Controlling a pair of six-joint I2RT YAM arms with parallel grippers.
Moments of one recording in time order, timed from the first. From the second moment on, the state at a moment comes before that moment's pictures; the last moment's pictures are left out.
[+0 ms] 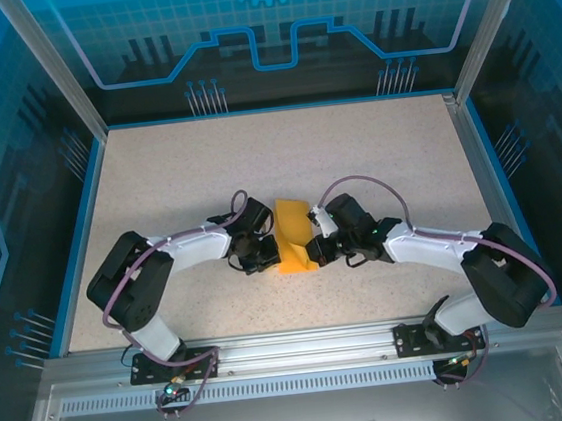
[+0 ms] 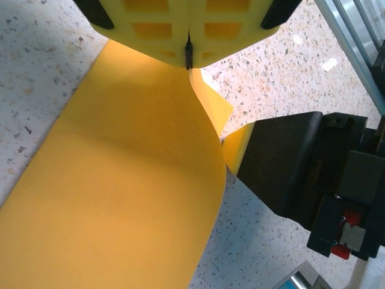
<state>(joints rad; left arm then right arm) -0.61 1.68 0.88 -0.45 0.28 -0.95 0.68 1.42 0.67 -0.12 -0.35 0.43</state>
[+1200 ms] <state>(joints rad) -0.63 1.74 0.86 -0.29 0.41 -1.03 0.68 1.45 0.68 -0.12 -0.31 0.45</state>
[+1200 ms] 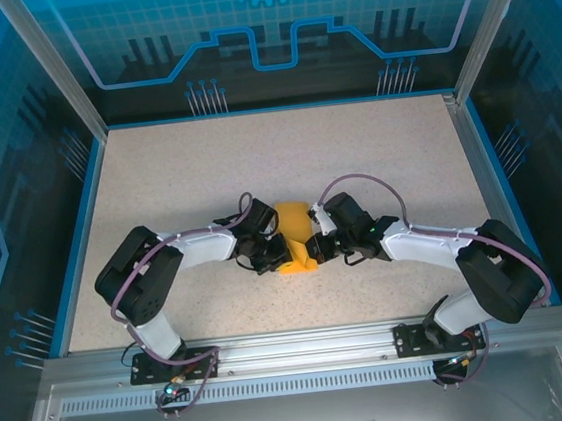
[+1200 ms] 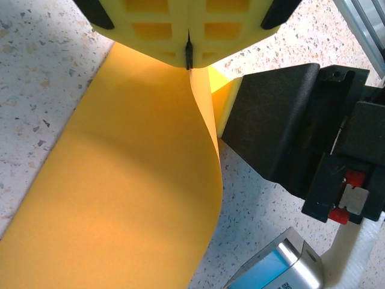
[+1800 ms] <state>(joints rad) -0.63 1.74 0.94 -0.46 0.30 -0.87 0.68 1.48 0.69 -0.09 -0.37 0.47</state>
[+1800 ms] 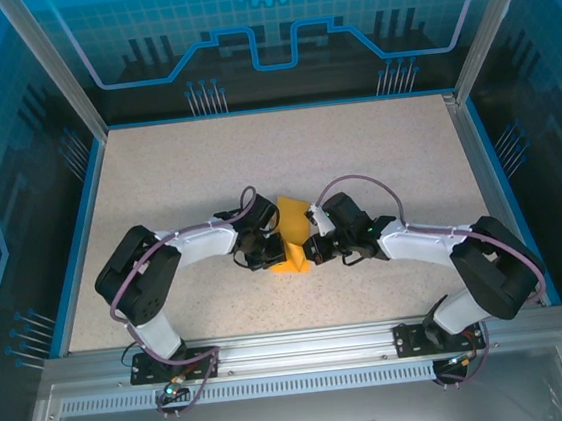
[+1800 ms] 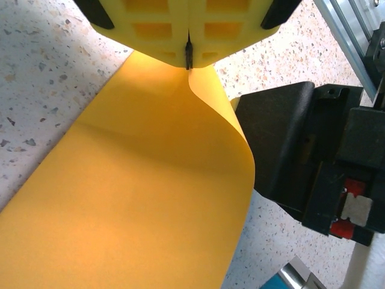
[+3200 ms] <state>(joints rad) -0.62 1.63 0.80 -0.26 0.35 -1.15 0.65 1.49 0.70 -0.09 -0.37 0.47</state>
